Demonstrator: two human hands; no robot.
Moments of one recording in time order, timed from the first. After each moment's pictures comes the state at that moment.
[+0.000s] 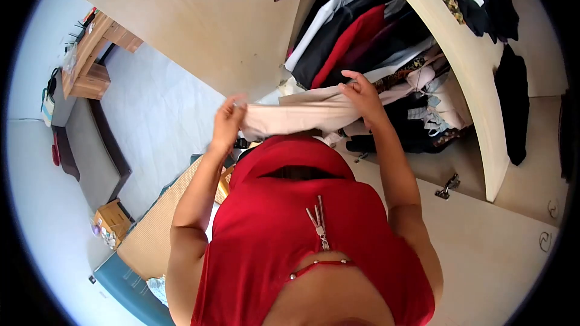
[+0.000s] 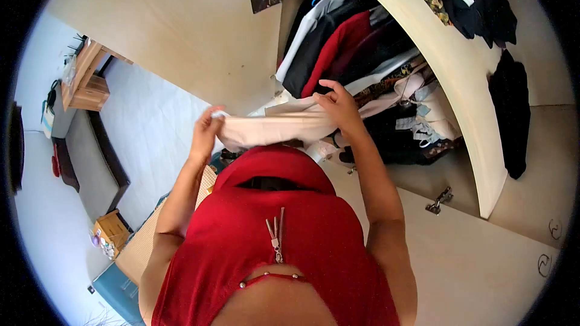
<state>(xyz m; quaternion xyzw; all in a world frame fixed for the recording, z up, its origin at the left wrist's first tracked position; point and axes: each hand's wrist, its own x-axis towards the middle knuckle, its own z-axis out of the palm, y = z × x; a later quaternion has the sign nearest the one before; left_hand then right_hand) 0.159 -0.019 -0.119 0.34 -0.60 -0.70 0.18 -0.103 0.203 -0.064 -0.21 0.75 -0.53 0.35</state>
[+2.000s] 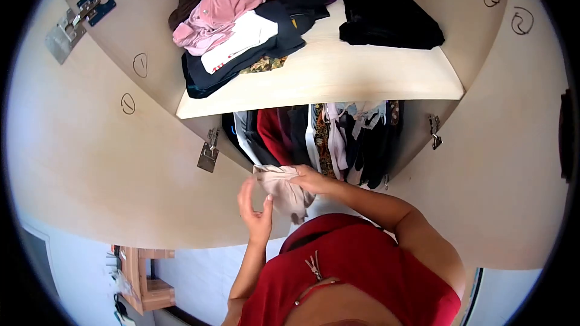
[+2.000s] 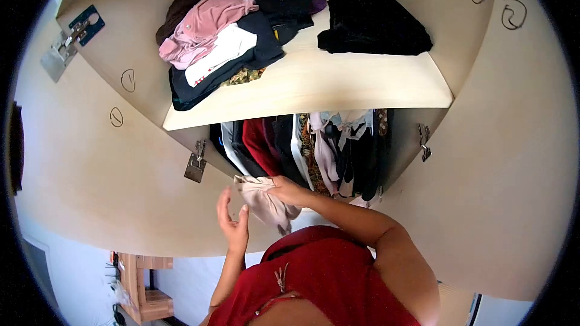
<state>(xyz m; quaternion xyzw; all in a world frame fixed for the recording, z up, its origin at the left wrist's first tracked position) 0.031 0.051 0.003 -0.06 -0.84 -0.44 0.30 -0.082 0.211 -0.075 -0.27 0.60 -0.73 0.21</state>
